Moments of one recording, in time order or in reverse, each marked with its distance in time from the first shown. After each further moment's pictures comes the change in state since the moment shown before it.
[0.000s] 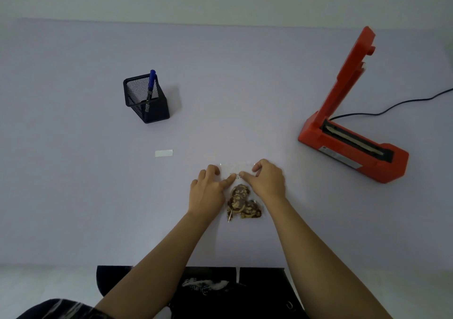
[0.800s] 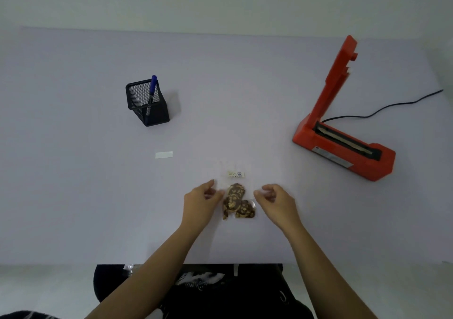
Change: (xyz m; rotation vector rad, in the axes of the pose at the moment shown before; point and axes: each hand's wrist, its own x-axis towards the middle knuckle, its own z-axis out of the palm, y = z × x) left_hand -0.034 0.006 -0.022 -0.819 0.001 -0.439; right_hand -0.054 0.040 -0.020 0.227 -0.100 0.103
